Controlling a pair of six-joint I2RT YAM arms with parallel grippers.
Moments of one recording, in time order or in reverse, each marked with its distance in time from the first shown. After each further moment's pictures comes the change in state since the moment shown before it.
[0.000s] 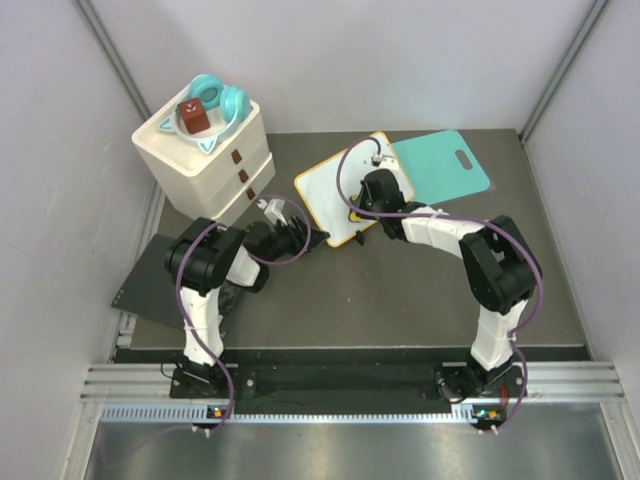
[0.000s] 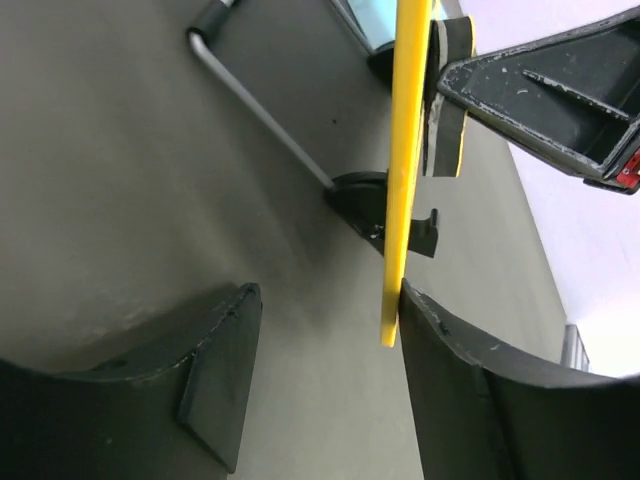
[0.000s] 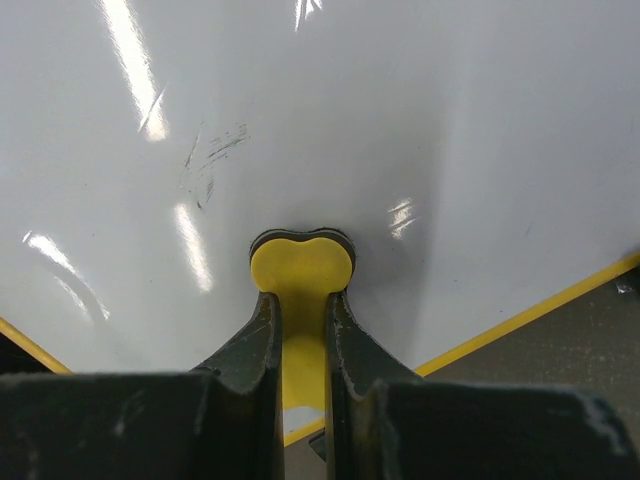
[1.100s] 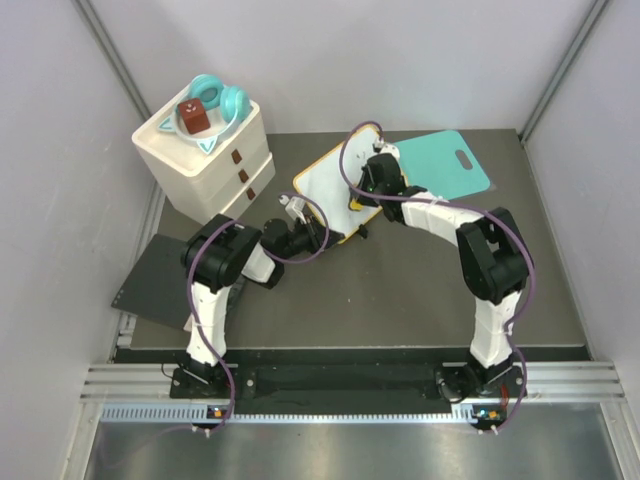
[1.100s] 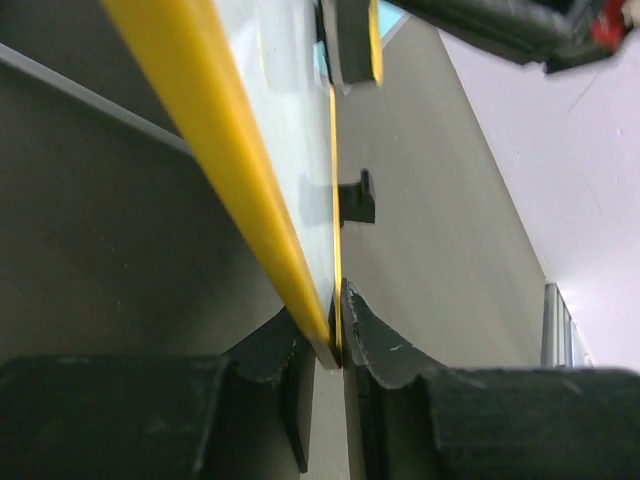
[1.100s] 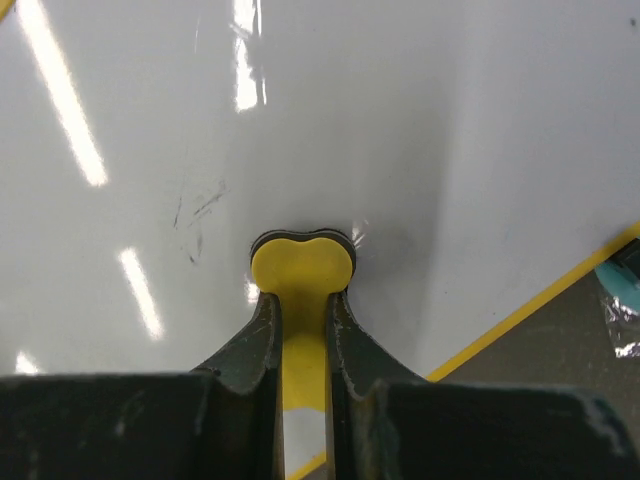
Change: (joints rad) left arm -0.109 0.096 0.130 0.028 0.031 -0.020; right arm -0.049 0.065 0.136 -0.084 -0.076 0.006
